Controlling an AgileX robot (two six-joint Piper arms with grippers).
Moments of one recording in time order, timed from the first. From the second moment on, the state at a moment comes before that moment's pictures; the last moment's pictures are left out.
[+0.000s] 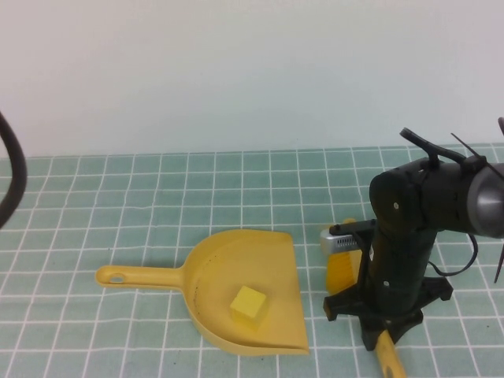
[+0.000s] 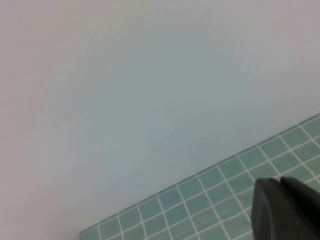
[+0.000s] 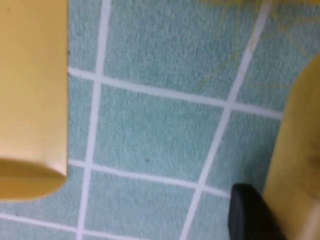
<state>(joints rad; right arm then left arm) 0.57 2.00 -1.27 0.11 1.02 0.29 -0.57 0.83 -1.12 0.57 0.74 -0.23</state>
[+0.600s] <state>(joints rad) 0.57 1.85 -1.29 0.12 1.14 0.30 -0.50 0.83 -1.12 0.53 0.72 -0.23</state>
